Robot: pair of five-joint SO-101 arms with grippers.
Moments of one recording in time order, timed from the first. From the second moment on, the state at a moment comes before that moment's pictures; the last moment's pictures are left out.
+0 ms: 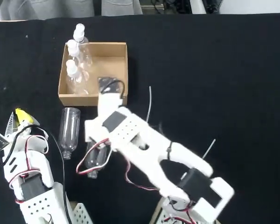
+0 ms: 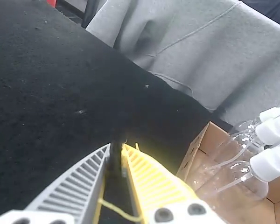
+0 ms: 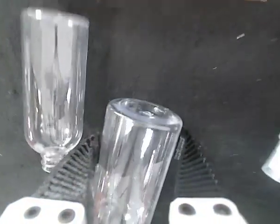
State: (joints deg) left arm -30.1 -104.0 96.1 27.6 21.2; right arm -48.0 -3.6 28.4 55.3 -42.5
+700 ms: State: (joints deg) left arm -30.1 -104.0 96.1 27.6 21.2; right arm -35.4 -14.9 28.4 61.0 -42.5
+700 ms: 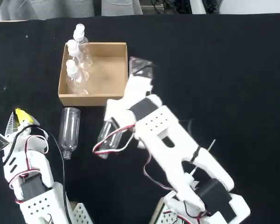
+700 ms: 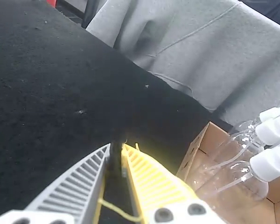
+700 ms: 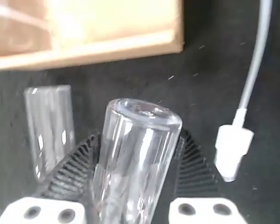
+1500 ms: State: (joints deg) left arm -30.1 -104.0 96.1 27.6 21.2; right arm -8.3 -14.9 35.3 61.0 -42.5
